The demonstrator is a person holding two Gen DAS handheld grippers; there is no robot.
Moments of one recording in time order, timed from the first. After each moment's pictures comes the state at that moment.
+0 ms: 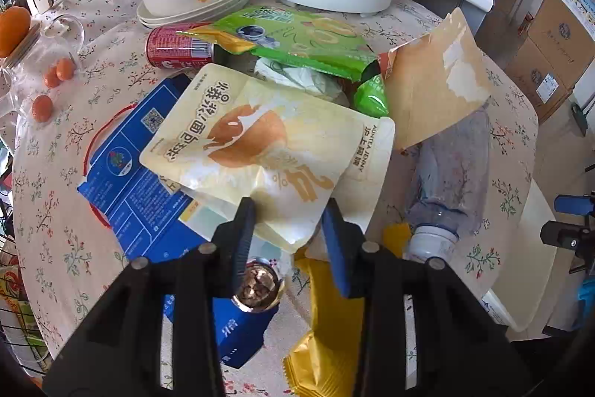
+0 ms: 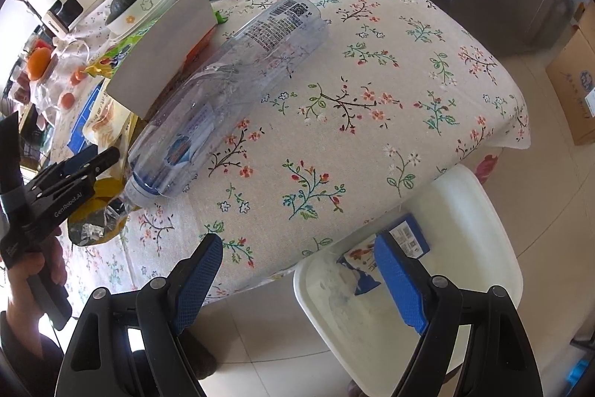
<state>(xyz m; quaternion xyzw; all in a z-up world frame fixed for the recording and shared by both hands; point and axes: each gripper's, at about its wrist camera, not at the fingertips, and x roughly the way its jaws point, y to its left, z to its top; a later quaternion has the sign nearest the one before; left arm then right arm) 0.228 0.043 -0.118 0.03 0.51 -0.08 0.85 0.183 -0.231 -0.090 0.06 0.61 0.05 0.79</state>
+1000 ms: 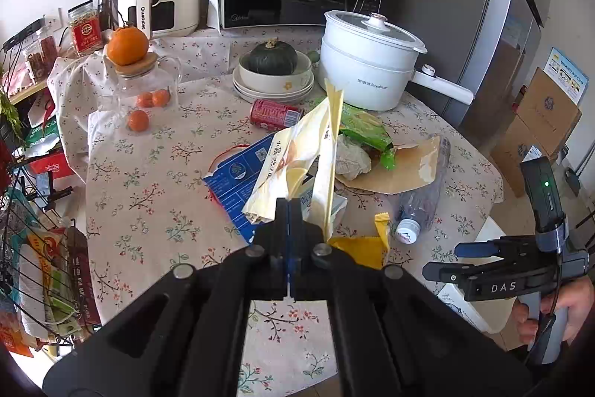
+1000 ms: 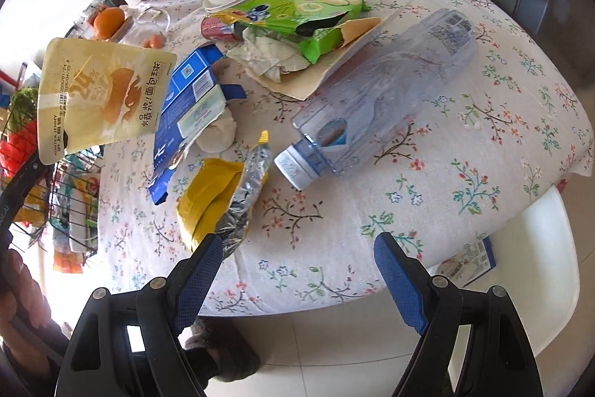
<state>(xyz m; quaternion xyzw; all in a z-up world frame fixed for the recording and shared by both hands) 0.121 0.129 -0.019 -0.04 0.38 -0.03 0.92 0.165 -0.102 -0.086 0.06 0.59 0.16 0.79</state>
